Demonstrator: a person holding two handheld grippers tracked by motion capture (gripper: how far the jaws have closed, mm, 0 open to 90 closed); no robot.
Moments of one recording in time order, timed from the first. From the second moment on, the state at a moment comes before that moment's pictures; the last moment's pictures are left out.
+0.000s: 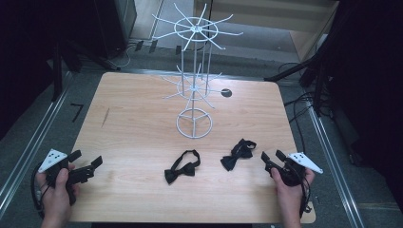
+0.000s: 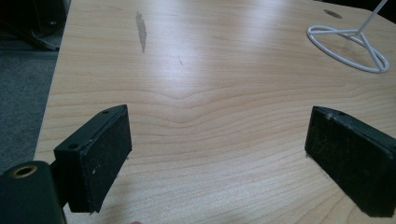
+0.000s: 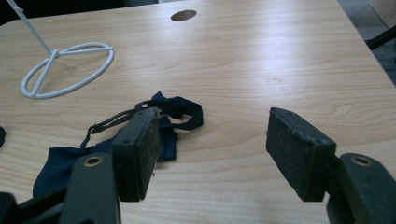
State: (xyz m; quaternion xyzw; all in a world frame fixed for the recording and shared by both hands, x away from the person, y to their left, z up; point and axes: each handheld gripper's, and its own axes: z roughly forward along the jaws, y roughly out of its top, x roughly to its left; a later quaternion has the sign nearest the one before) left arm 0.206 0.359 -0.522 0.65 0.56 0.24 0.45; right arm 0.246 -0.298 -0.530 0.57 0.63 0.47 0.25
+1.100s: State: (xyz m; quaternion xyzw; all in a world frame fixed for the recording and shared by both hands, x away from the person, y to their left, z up) left arm 0.206 0.359 -0.522 0.65 0.56 0.24 0.46; right arm 0.288 -0.258 -0.533 0.56 0.64 0.46 0.26
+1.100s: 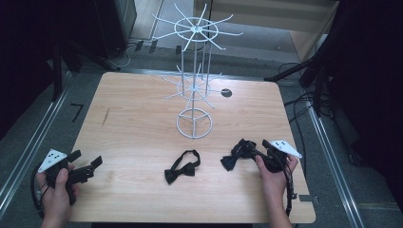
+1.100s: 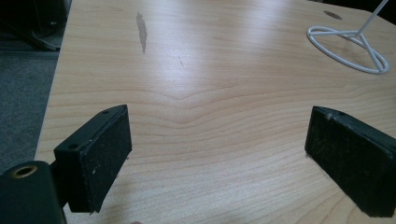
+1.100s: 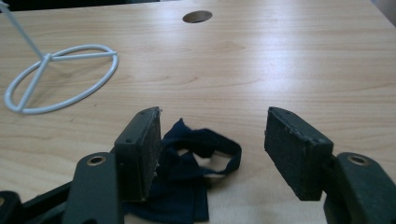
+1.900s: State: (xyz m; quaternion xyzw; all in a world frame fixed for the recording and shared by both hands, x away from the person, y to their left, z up) left arm 0.205 0.360 -0.523 0.64 0.56 0.24 0.46; right arm 0.317 -0.263 -0.550 0.61 0.64 0.41 0.21
